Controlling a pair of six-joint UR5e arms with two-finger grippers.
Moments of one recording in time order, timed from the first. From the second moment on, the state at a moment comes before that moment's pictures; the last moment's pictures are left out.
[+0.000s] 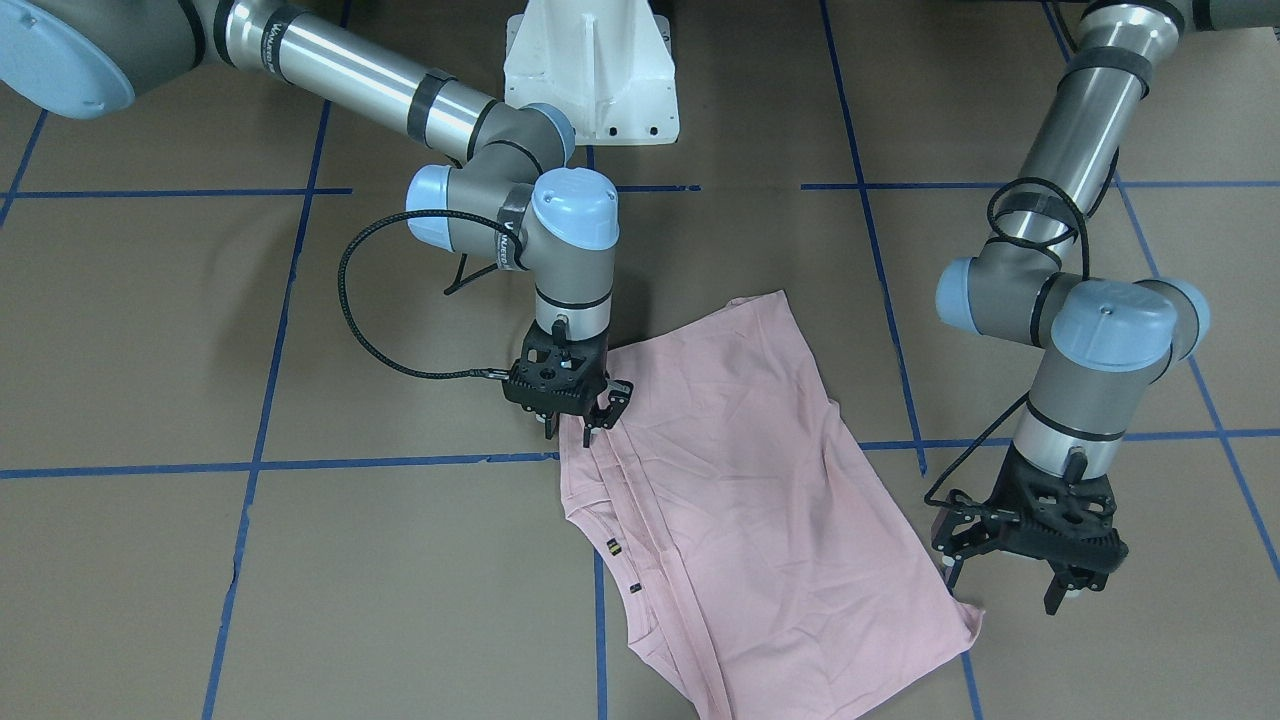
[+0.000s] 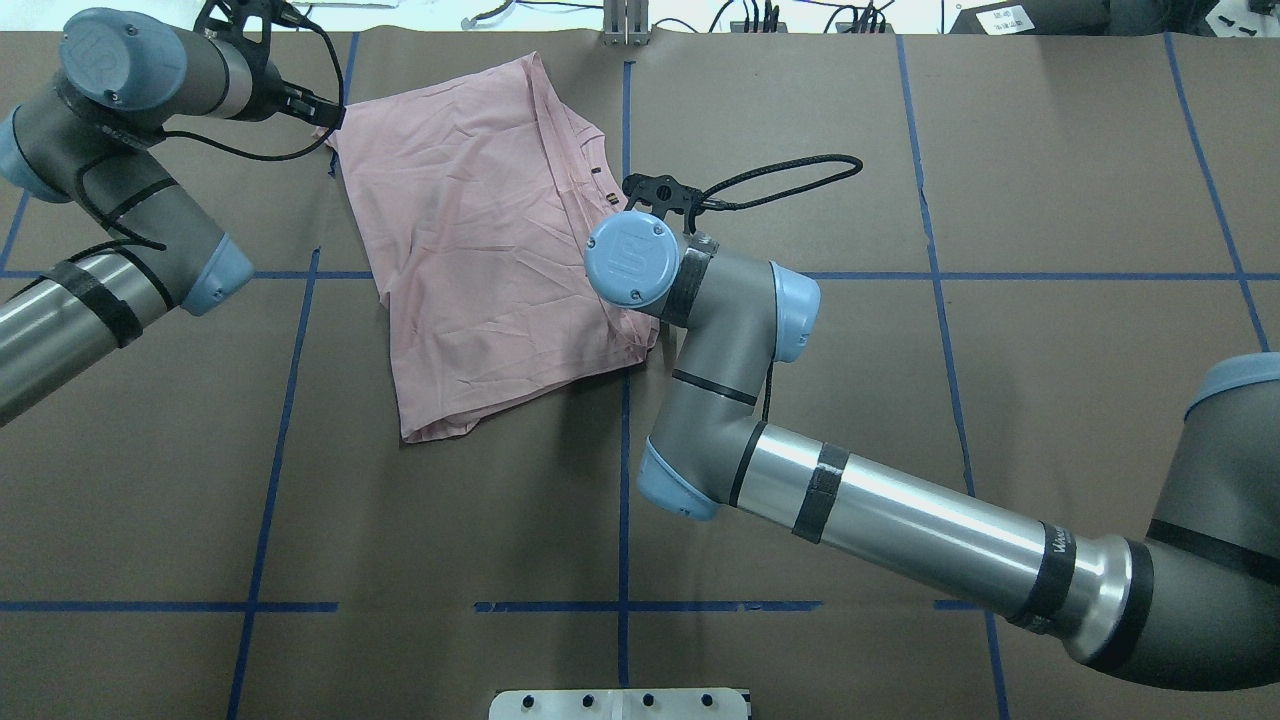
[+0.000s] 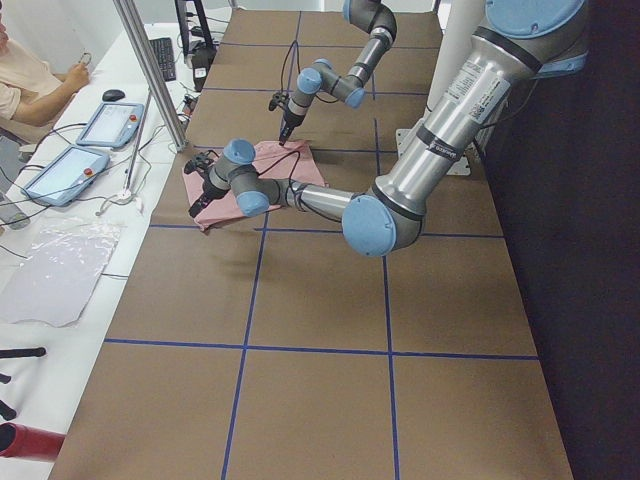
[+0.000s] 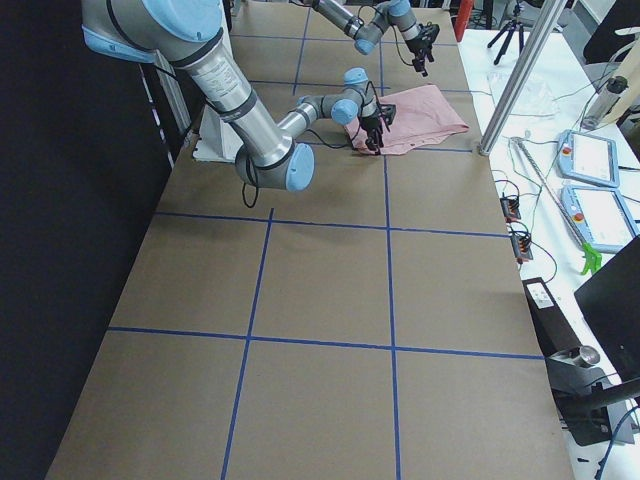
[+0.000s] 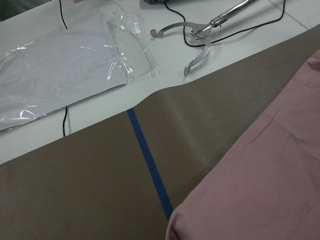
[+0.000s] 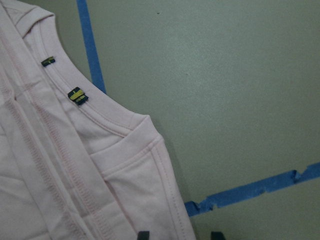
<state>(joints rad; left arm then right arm) -0.97 -2.19 -1.08 -2.44 -1.73 -0.54 0.51 -0.66 1.19 -1.33 1.52 1.49</state>
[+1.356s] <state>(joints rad) -0.97 -2.18 -1.08 -2.45 -1.74 -0.54 0.50 -0.66 1.19 -1.35 1.52 1.48</state>
